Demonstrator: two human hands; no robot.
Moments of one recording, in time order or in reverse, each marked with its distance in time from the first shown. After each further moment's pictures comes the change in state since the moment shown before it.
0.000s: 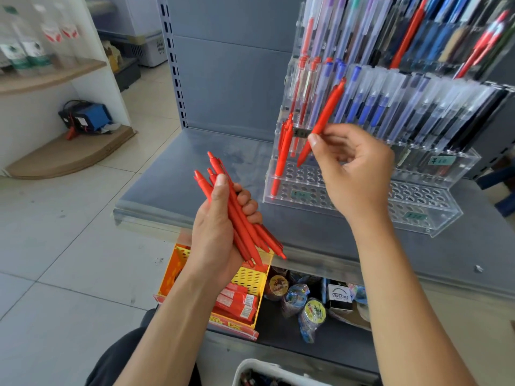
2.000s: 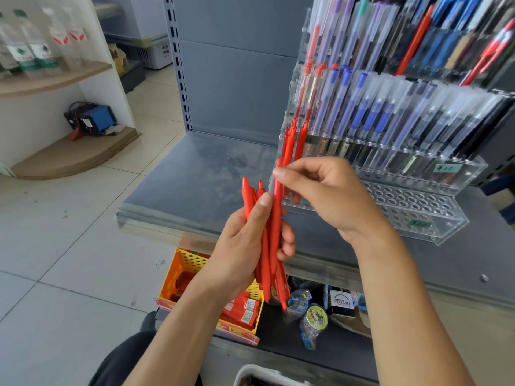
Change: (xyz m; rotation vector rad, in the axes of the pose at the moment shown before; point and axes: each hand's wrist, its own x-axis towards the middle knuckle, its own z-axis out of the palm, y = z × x) left_hand -0.018 -0.004 0.008 0.469 -0.279 -0.053; right_hand -0.007 -0.027 0.007 0.201 -0.497 0.354
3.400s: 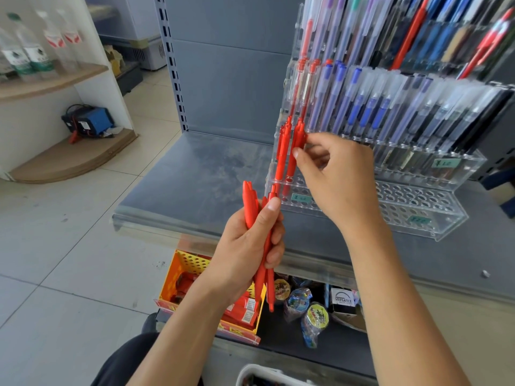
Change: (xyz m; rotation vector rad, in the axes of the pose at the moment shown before) left_hand 0.002 -0.006 -0.001 0.089 -0.031 0.009; right_hand 0.017 0.011 -0.007 -0.521 0.392 -0.229
